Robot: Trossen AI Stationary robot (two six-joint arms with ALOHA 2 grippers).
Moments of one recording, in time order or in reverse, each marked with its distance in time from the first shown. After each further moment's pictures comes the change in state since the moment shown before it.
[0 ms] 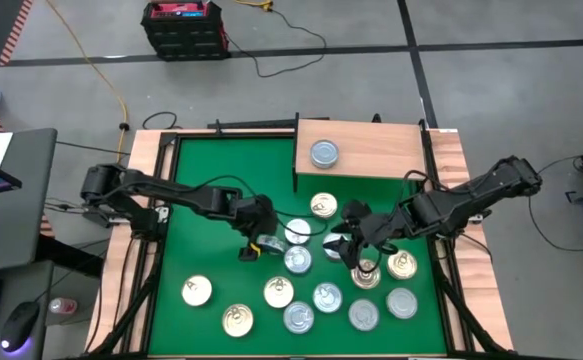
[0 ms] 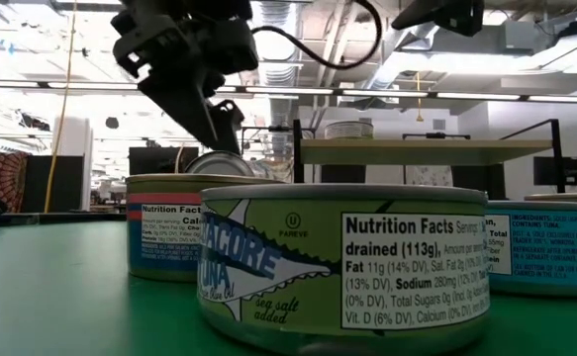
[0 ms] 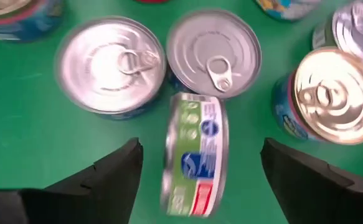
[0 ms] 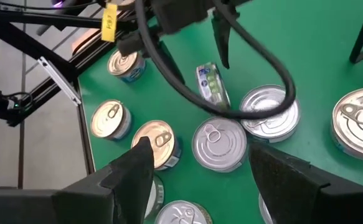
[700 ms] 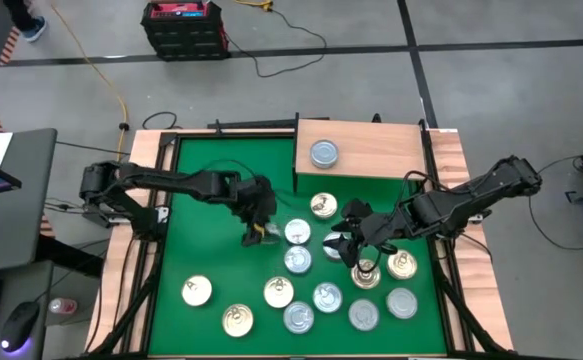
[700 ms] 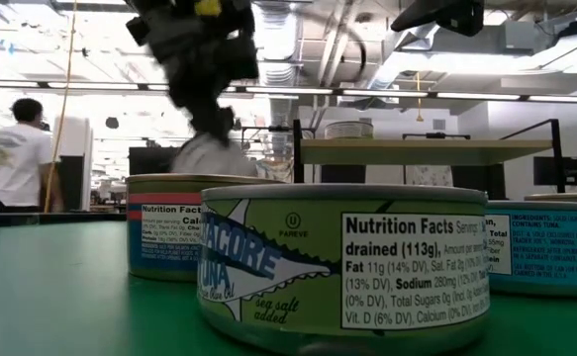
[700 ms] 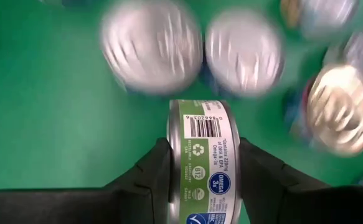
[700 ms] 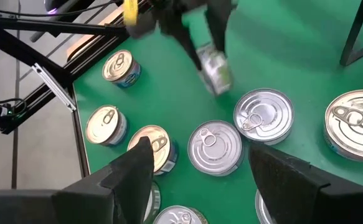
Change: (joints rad) left arm 0.138 -0.036 0.056 -0.092 0.089 -0.111; right arm -0.003 0.000 0.000 -0.004 0.034 0.004
